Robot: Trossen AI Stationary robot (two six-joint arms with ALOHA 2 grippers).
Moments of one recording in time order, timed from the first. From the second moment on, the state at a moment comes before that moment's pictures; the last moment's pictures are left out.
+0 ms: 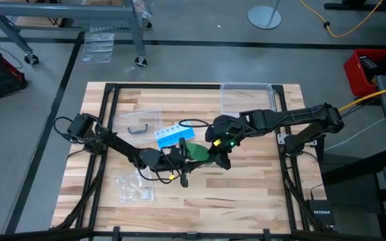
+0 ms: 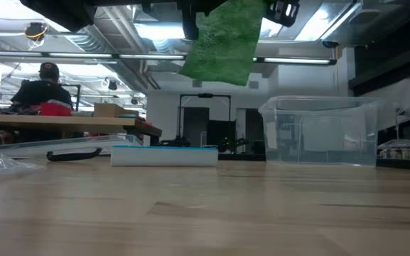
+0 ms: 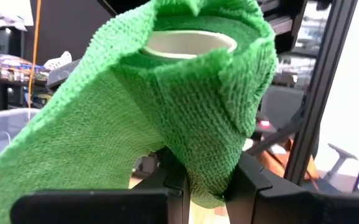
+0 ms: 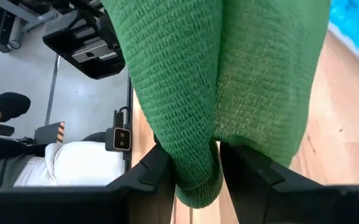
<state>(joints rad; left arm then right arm) -0.35 1.80 0.87 1.15 -0.47 -0.10 0.12 1.50 1.40 -0.70 -0.35 0.43</state>
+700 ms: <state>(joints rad) -0.35 1.78 0.86 1.10 -0.57 -0.07 0.13 1.47 1.57 -0.99 -0.29 0.30</state>
